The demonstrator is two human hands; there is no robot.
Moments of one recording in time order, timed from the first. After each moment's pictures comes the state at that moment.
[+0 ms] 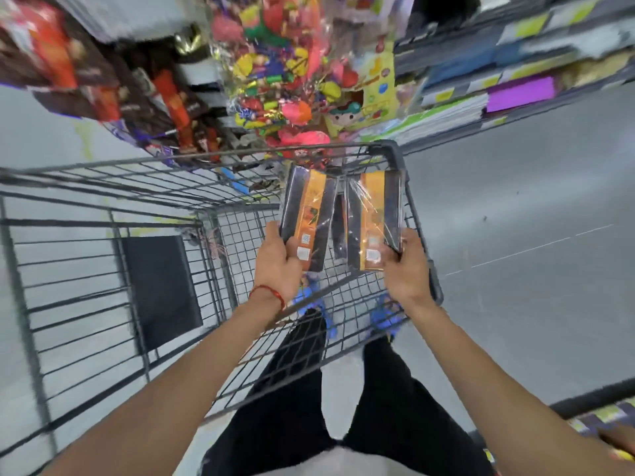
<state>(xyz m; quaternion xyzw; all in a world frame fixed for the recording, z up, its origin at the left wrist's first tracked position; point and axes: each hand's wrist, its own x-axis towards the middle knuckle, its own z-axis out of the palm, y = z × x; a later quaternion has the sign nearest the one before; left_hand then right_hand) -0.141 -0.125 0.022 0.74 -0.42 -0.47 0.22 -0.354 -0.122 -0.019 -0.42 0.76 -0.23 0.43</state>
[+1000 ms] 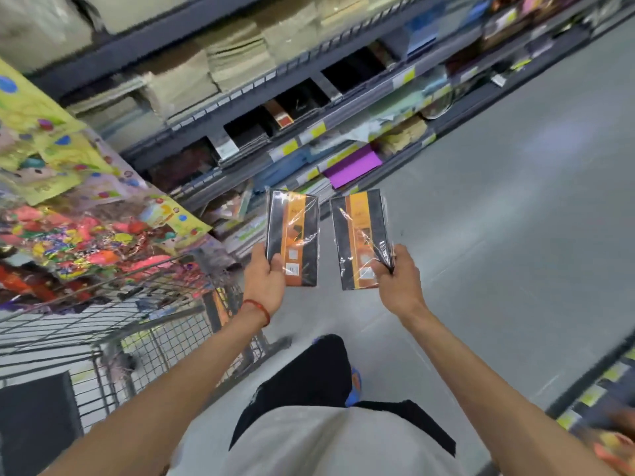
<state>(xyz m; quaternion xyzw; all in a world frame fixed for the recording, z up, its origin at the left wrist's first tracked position) -0.516 -0.181 0.131 0.69 -0.57 -0.38 0.24 -0.735 -0.124 0.116 -0.34 0.77 -0.35 0.40</state>
